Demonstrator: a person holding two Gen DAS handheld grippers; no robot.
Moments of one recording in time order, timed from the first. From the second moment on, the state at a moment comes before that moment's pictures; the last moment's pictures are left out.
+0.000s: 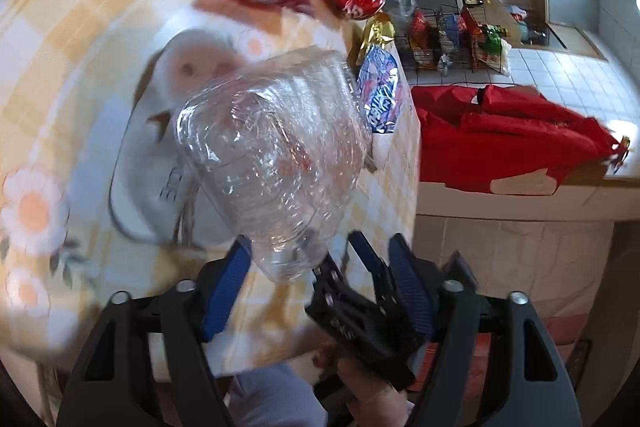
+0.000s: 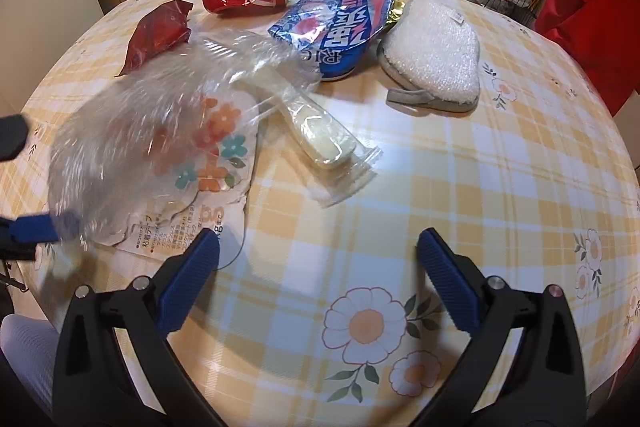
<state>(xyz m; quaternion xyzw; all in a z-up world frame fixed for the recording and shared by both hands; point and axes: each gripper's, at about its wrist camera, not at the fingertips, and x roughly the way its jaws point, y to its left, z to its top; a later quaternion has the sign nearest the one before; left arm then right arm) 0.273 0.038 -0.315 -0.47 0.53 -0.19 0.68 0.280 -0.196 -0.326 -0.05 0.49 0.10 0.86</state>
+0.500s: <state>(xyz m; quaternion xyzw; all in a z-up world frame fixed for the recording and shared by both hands) 0.283 0.036 -0.237 -0.40 0.41 -0.27 0.78 0.281 -0.195 -0.324 -0.05 0.49 0.11 0.86</state>
